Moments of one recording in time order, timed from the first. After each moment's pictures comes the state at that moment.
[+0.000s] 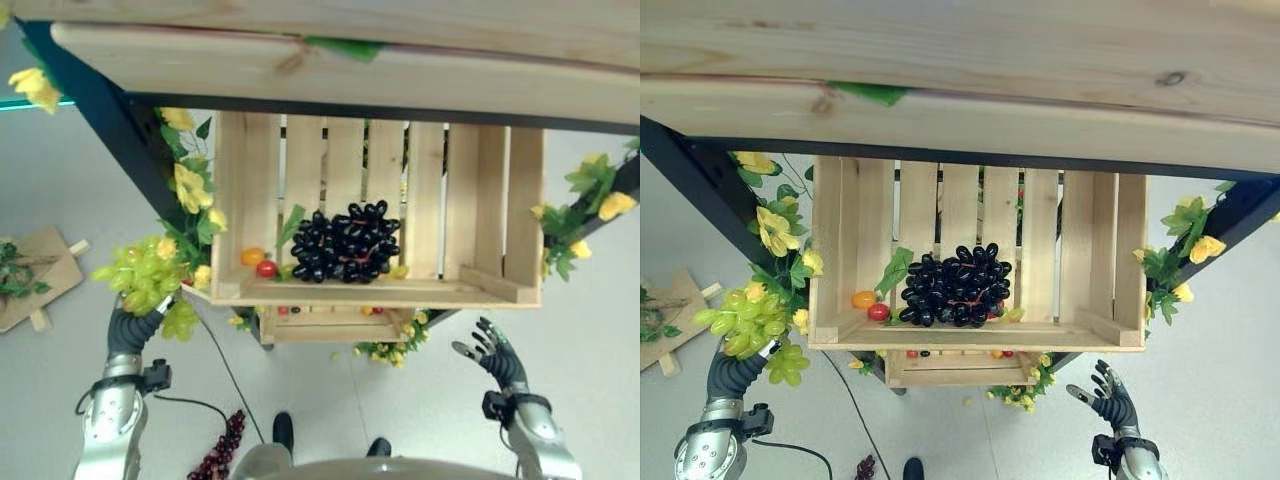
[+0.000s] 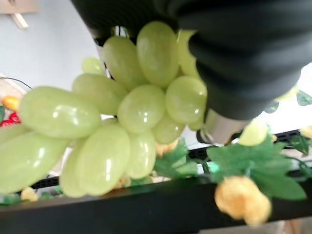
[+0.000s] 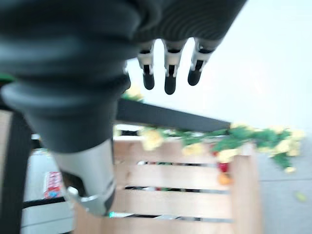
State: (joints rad) left arm 0.30 0.39 0.22 0.02 -0.19 -0.31 0.11; right arm 0.17 -0.29 -0.11 0.41 0.28 -0.19 0.03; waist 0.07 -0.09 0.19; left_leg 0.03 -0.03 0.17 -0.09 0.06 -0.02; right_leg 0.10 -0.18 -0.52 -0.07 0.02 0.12
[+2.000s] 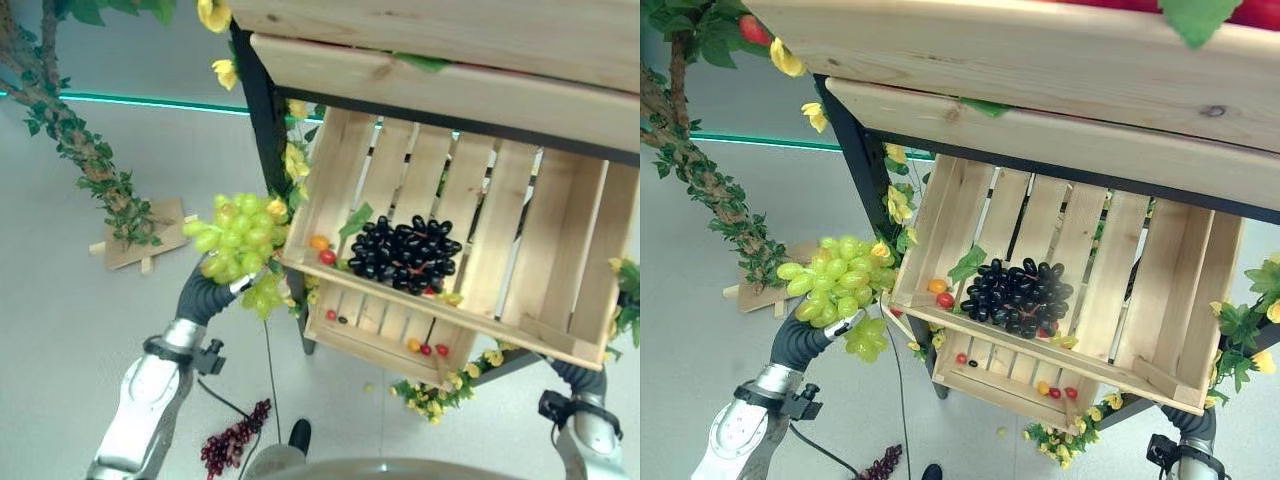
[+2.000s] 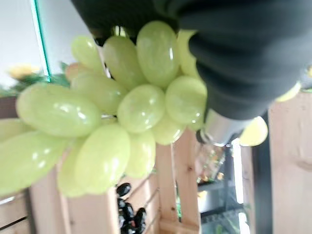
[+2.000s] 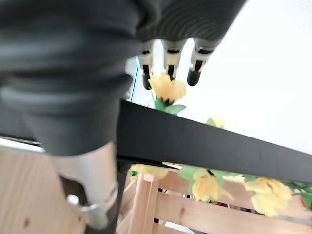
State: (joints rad) left arm 0.18 0.51 -0.07 -0.32 -0.38 -0.31 -0.14; right arm 0.23 -0.35 -0.28 0.40 0.31 -0.24 -0.20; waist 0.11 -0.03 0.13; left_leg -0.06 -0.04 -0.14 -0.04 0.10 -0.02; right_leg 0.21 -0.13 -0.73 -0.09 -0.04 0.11
